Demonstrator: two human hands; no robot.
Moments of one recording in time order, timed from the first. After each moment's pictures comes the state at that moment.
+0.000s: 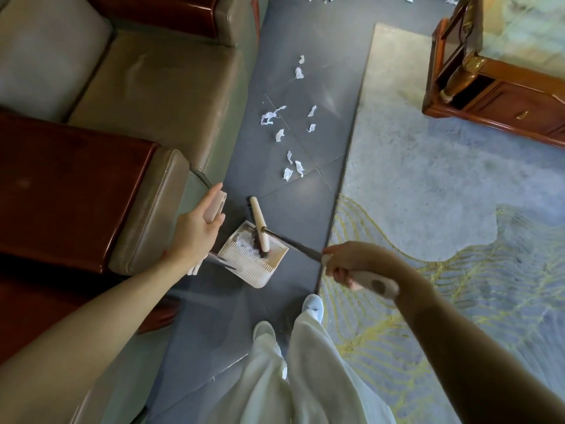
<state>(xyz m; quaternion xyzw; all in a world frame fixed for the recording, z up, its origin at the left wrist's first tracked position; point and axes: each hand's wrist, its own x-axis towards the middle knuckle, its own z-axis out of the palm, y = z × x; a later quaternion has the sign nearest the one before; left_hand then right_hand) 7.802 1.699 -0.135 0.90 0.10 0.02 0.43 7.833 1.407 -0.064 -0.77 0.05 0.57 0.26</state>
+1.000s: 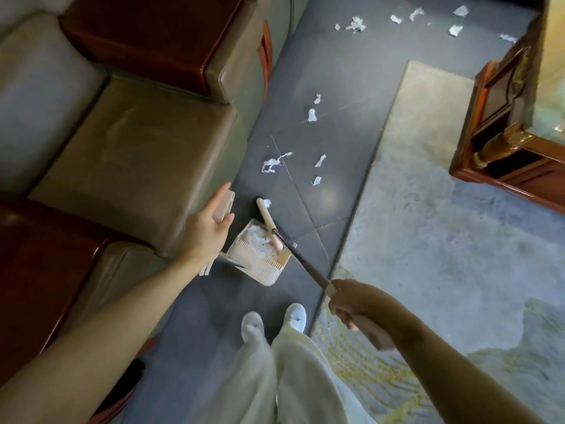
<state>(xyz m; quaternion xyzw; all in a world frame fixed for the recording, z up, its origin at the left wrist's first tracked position) 8.142 1.621 -0.129 0.90 0.17 0.06 0.41 8.152 1.331 -0.128 -0.79 0.03 0.59 0.19</state>
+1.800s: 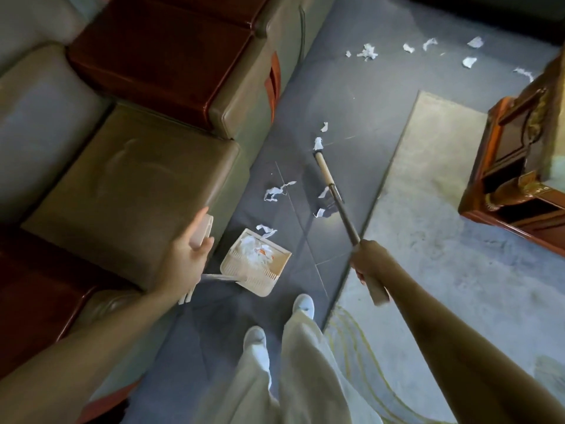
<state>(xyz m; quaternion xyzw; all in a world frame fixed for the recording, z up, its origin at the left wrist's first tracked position) 8.221 1.657 -0.116 0.87 0.24 0.02 0.43 8.353 1.347 -0.127 -0.87 0.13 0.41 0.23</state>
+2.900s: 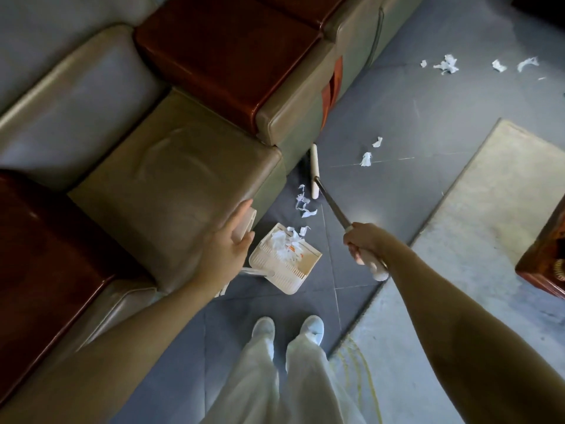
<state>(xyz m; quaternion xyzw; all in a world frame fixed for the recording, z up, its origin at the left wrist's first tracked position) 8.297 1.658 -0.133 0.87 0.27 0.06 0.40 8.493 1.443 -0.164 -0.82 0.02 0.51 0.27</state>
